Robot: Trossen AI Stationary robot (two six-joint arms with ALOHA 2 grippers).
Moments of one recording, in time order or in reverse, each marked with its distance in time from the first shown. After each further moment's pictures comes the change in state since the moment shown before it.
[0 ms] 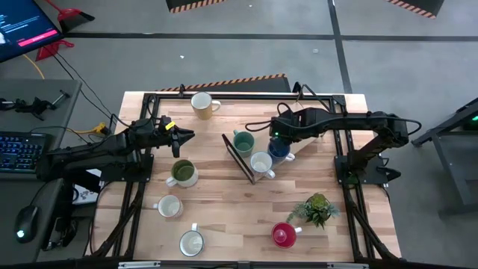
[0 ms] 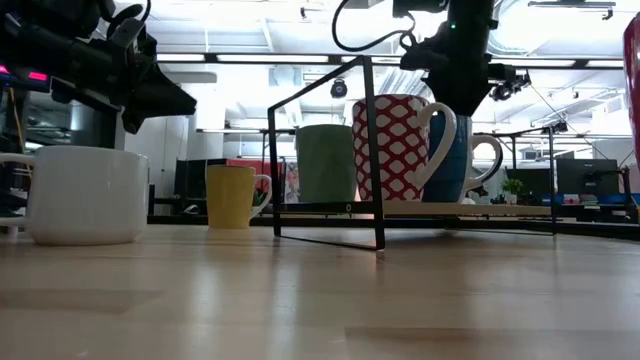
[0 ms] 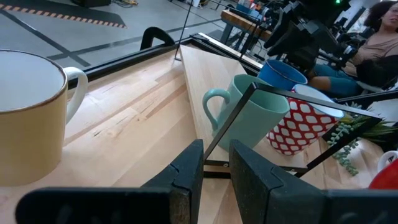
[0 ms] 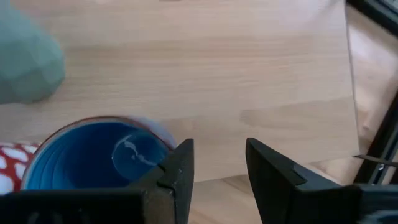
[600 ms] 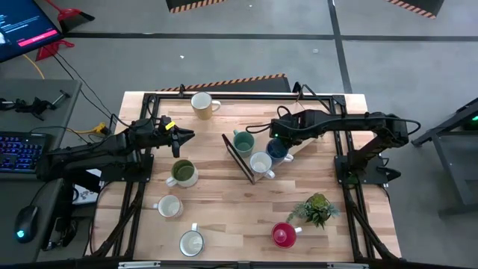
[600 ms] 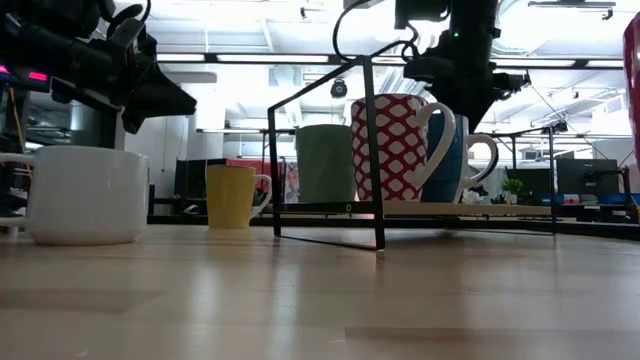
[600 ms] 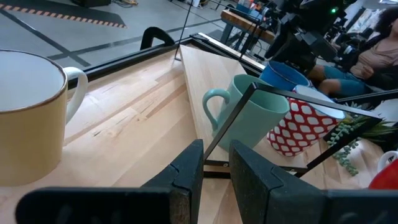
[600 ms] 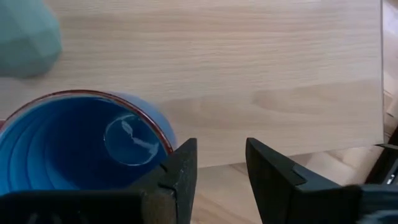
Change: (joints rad) left arm 0.000 0.000 0.000 0.000 0.000 0.000; right arm 0.000 0.000 -0.051 0.034 -0.089 -0.009
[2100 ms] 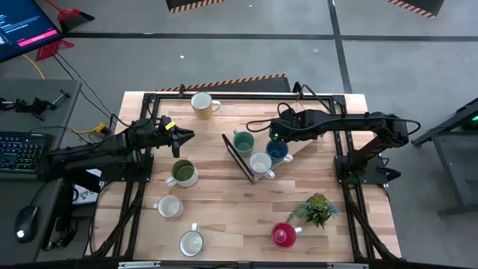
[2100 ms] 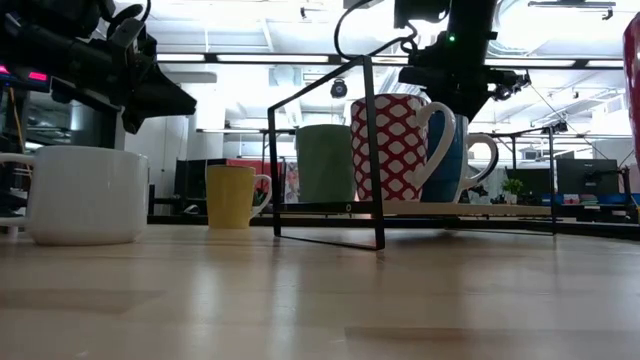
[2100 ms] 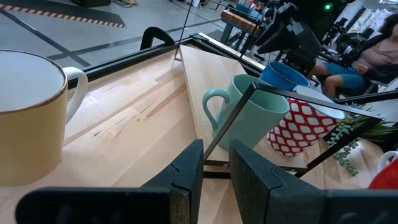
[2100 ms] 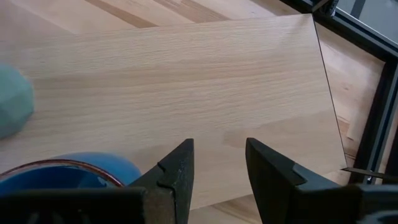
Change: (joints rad) left arm 0.000 0.000 0.000 0.000 0.000 -0.001; right arm -0.002 0.000 0.000 0.013 0.198 0.053
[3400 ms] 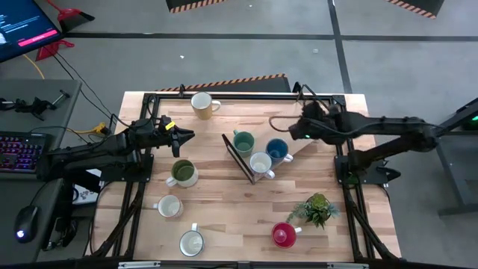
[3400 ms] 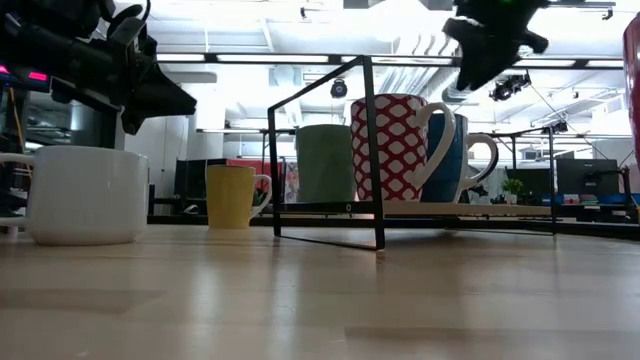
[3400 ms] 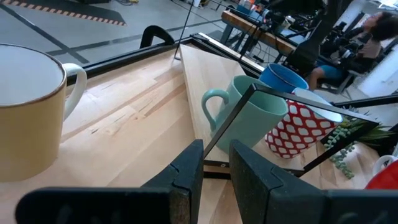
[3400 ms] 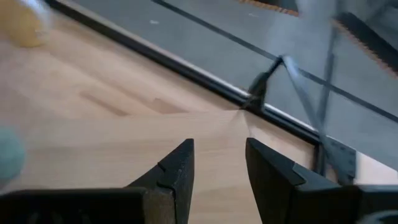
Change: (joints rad) left arm 0.000 0.000 0.000 0.000 0.001 -0.026; right arm 0.090 -0.384 -0.181 0.125 0.339 -0.169
